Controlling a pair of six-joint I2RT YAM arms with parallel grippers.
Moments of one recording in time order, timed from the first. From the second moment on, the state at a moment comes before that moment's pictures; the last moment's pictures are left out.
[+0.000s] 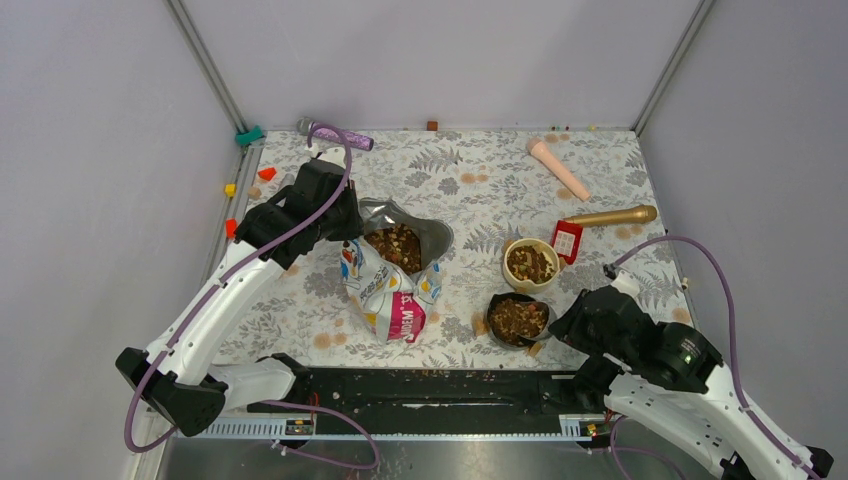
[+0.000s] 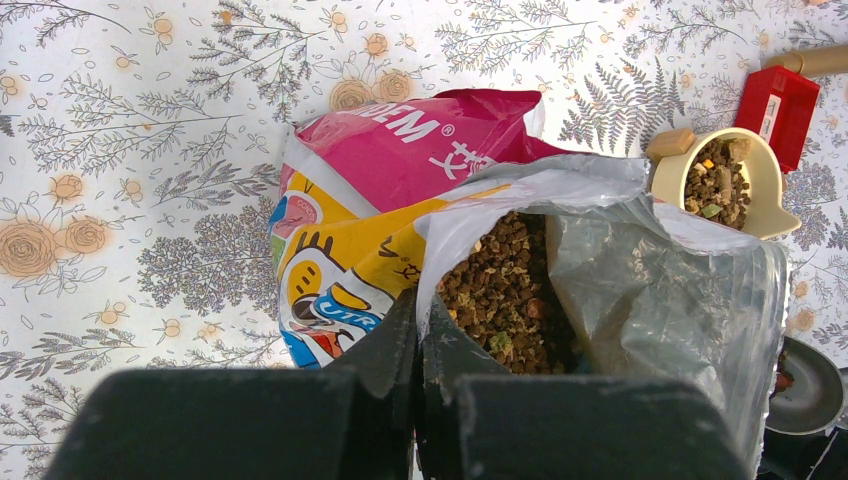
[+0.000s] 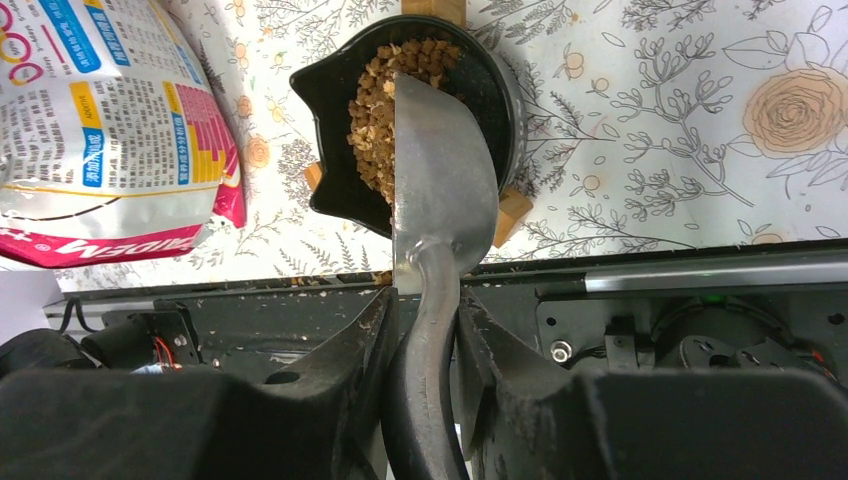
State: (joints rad) left arm -0.56 1.18 1.35 -0.92 -0.18 -0.52; right arm 0.82 0.43 0.79 -1.26 0.27 1.11
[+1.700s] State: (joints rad) left arm -0.56 1.18 1.35 -0.92 -0.18 -0.52; right arm 0.82 0.57 0.90 -1.34 0.27 0.96
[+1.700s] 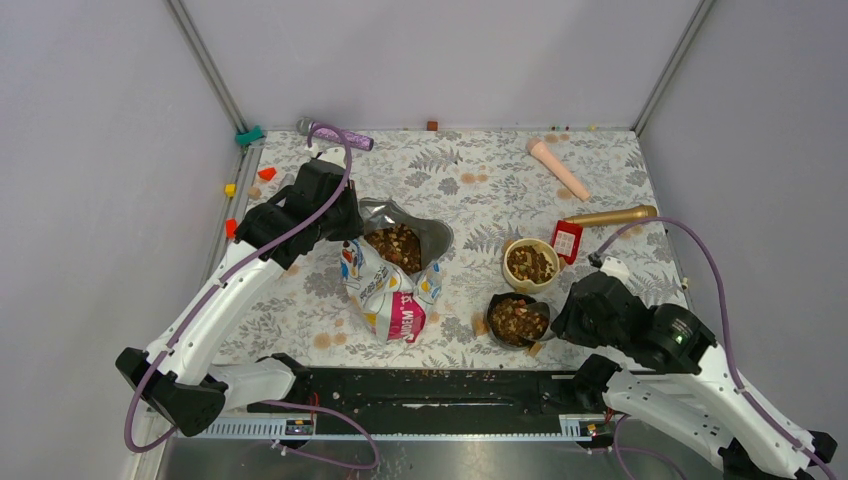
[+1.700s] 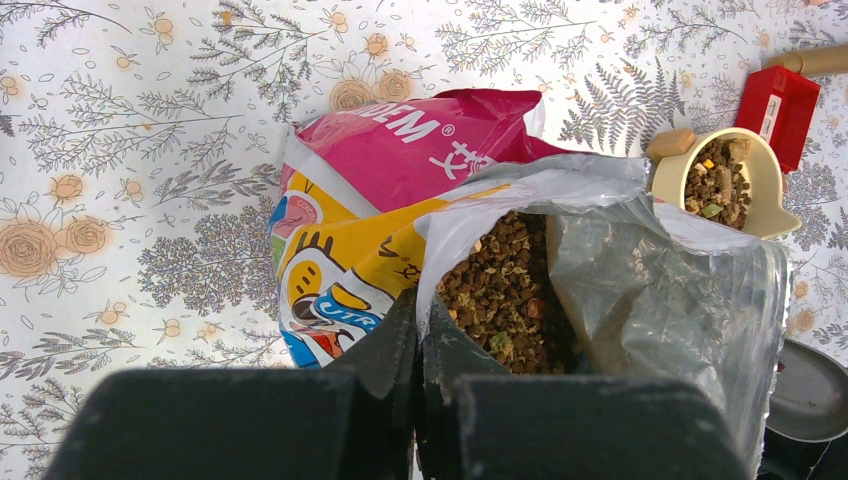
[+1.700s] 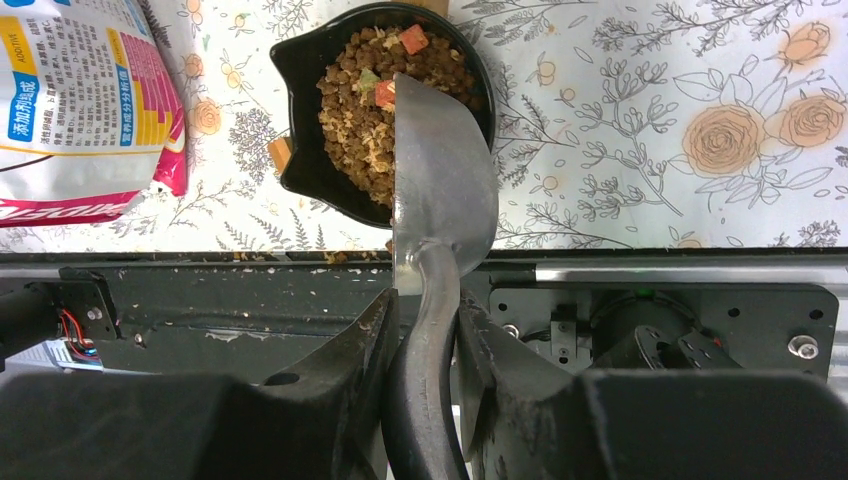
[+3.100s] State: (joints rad) left arm -0.56 1.18 1.35 -0.92 -0.18 -0.52; right arm 0.82 0.68 1.08 -1.42 0.27 0.80
